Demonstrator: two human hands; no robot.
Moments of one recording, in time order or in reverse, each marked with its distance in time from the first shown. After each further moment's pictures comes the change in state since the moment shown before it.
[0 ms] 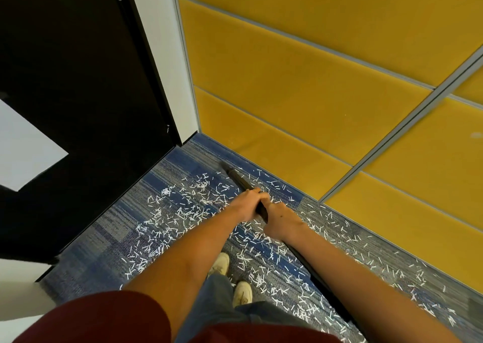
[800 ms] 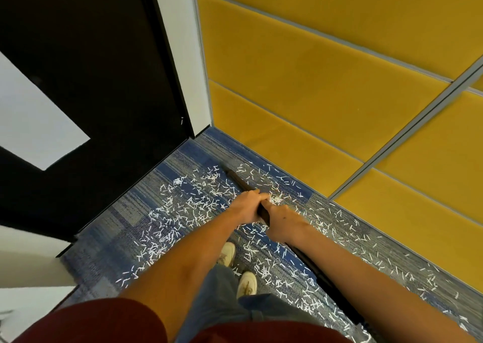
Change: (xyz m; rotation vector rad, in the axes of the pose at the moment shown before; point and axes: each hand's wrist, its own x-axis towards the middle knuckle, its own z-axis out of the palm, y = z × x) left_hand -0.049 0.006 0.019 0.037 0.047 -0.072; right_hand -0.036 -0.006 0.022 -0.084 -0.059 -0.073
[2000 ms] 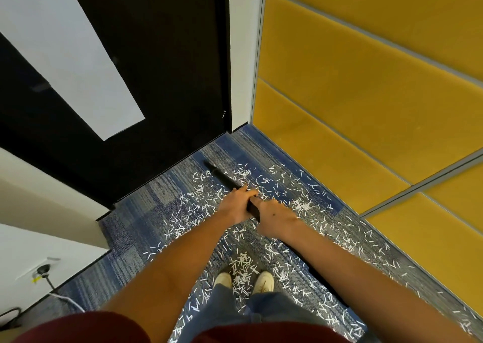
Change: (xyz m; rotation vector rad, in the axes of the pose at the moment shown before) left_hand -0.099 -0.092 -0.018 -0.061 0.158 -0.298; right_hand 0.012 -0.118 0.023 -0.117 -0.021 -0.221
